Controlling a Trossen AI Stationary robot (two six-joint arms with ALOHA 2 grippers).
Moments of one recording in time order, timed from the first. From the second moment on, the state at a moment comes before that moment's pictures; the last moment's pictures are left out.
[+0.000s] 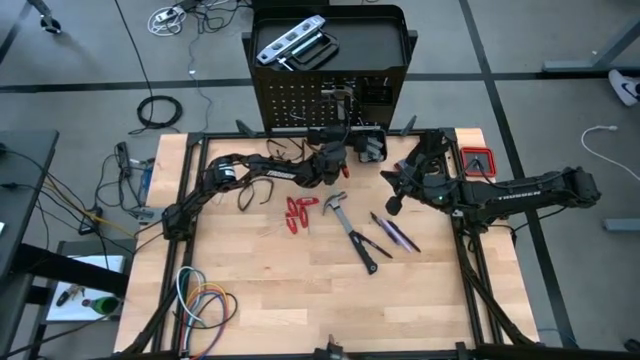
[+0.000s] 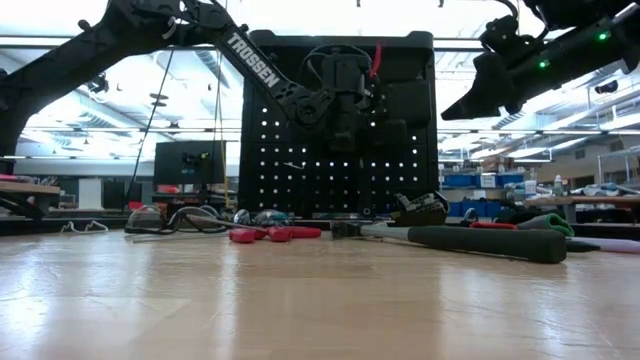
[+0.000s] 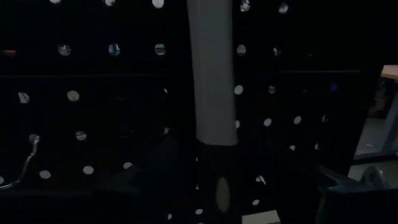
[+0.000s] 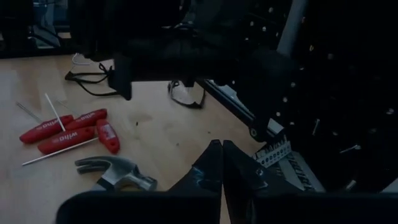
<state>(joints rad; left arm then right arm) 0.29 2.35 1.62 0.78 -1.07 -0.04 -0.05 0.83 0.36 0.15 0.57 0.04</state>
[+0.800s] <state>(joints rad) 0.35 2.35 1.71 0.61 -1.00 -0.19 -0.05 0.83 0.36 0.15 0.55 0.05</state>
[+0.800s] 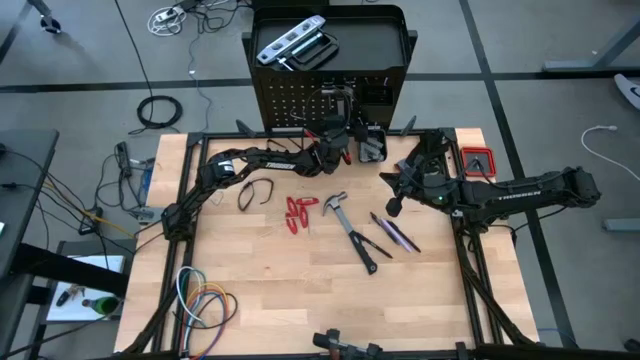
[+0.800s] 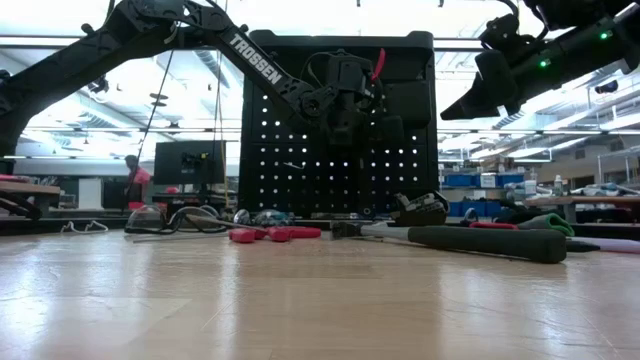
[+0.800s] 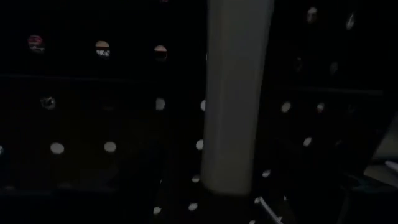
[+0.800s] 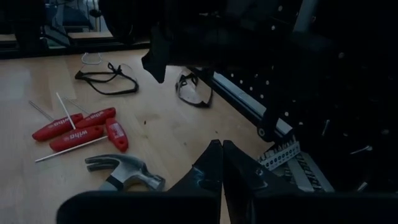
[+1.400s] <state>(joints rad) 0.36 2.35 1.72 0.55 -0.98 -0.23 -0.05 0.83 0.36 0.17 0.55 0.05</state>
